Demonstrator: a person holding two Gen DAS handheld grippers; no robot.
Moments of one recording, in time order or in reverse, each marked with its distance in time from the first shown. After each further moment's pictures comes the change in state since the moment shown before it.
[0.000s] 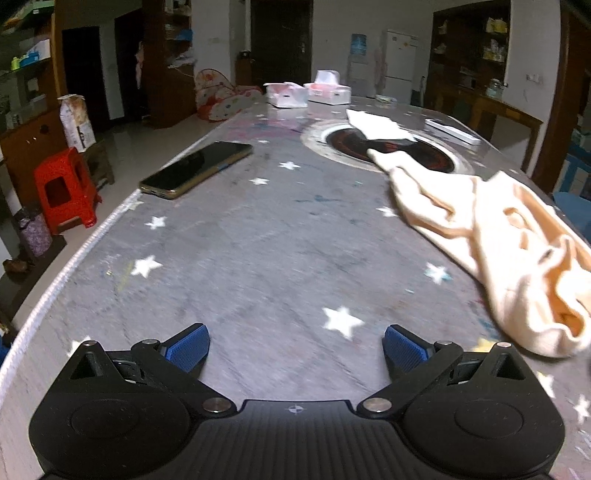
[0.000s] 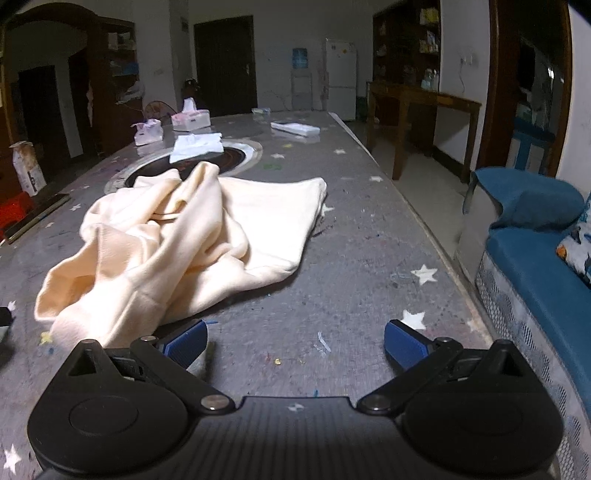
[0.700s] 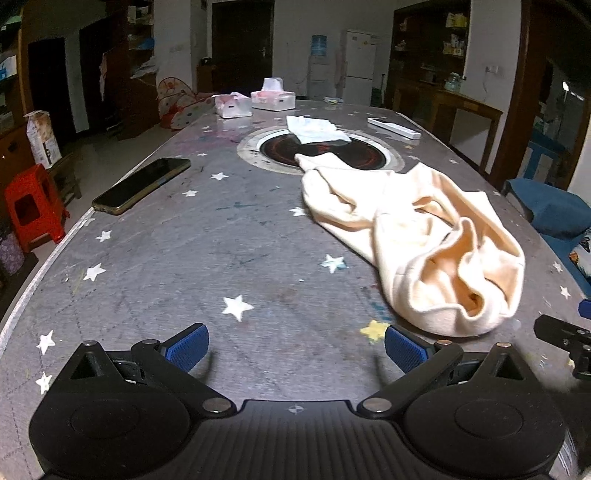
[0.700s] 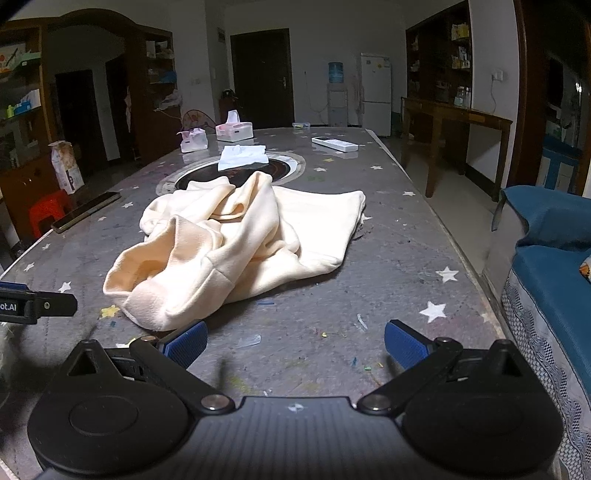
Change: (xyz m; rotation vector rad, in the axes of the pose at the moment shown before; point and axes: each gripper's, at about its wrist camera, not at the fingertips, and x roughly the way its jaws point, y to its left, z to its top) left arm -0.036 -0.059 -0.001 0.050 -0.004 -0.076; right arm -0.038 0.012 -0.014 -0.043 -0.051 0.110
